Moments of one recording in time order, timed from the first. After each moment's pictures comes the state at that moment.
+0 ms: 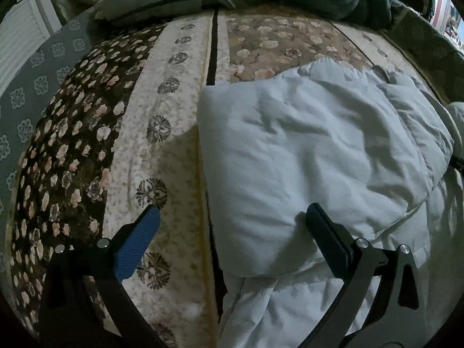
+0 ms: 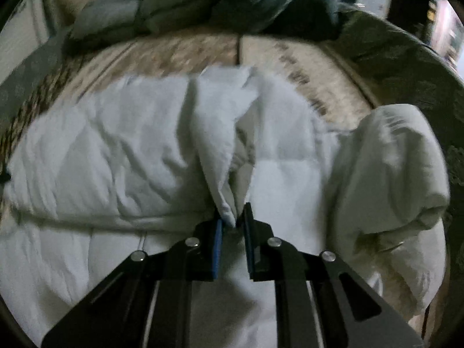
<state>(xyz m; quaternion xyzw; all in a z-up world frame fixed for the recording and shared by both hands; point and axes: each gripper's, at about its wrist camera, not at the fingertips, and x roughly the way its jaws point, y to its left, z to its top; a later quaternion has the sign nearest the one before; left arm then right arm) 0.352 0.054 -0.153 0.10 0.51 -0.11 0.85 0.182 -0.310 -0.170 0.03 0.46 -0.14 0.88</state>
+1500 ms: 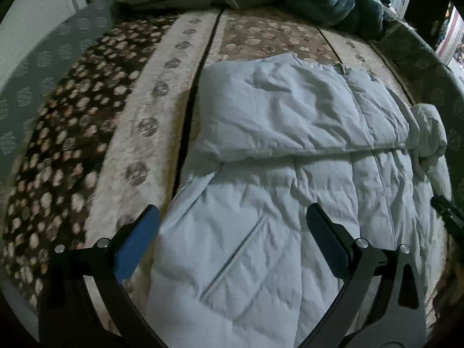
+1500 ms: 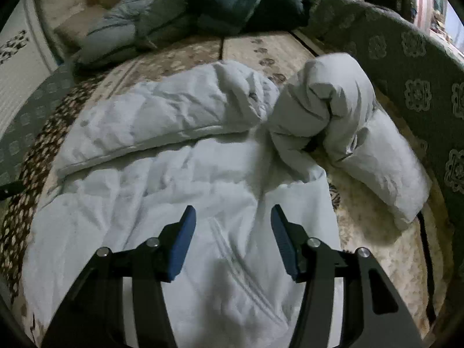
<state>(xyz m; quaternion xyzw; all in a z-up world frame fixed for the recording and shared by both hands) 0.201 0.030 -0.081 0.05 0.52 -0.07 0.85 0.038 -0.323 -0.131 0.10 0.46 -0.10 0.88</state>
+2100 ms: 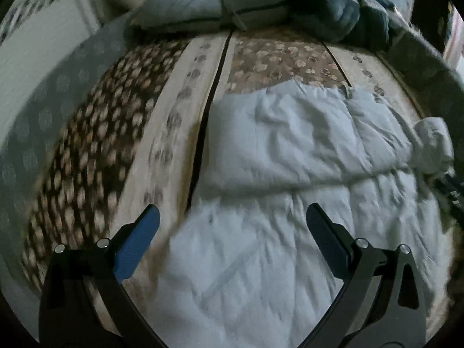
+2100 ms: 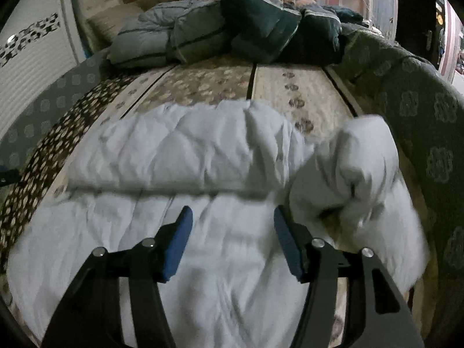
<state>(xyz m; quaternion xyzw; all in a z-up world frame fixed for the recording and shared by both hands) 0.234 -0.012 -0.046 0.10 0.48 -0.04 0.87 0.100 -0.330 -0.101 0.04 0.42 -0.05 0.91</state>
